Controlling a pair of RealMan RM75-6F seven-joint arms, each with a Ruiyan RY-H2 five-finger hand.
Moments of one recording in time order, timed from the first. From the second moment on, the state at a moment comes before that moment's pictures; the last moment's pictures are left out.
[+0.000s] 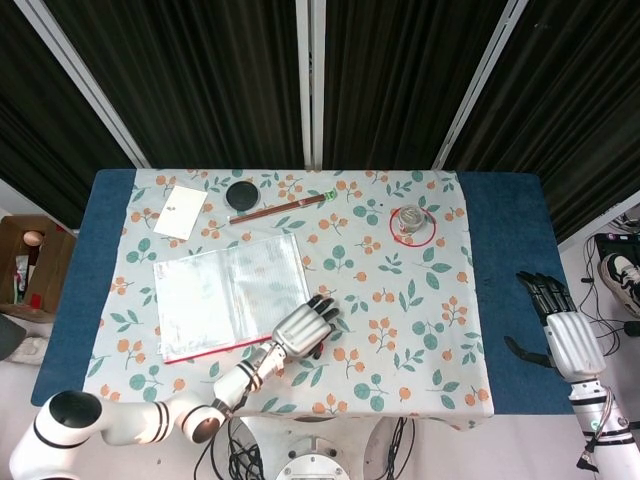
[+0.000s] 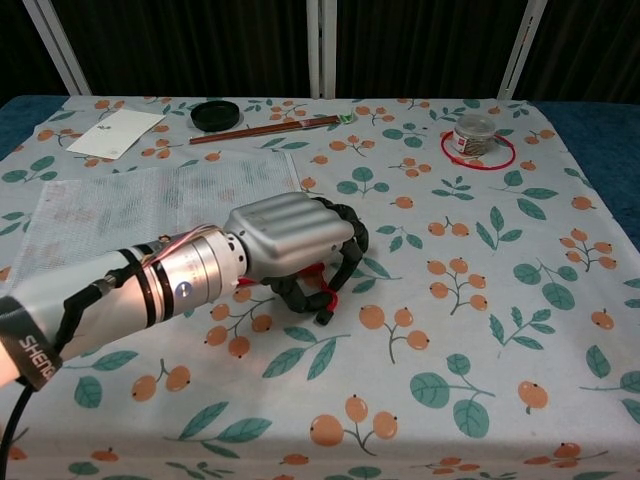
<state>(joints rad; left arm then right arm) -0.87 -1.89 -0.11 -1.28 1.31 0.84 0.50 0.17 -1.15 0.04 -1.55 -1.58 1.44 0.27</state>
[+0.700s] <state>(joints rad) -0.60 -1.87 -0.10 -1.44 1.43 1.40 0.39 0.33 -1.06 0.11 -1.70 -1.66 1.34 0.23</state>
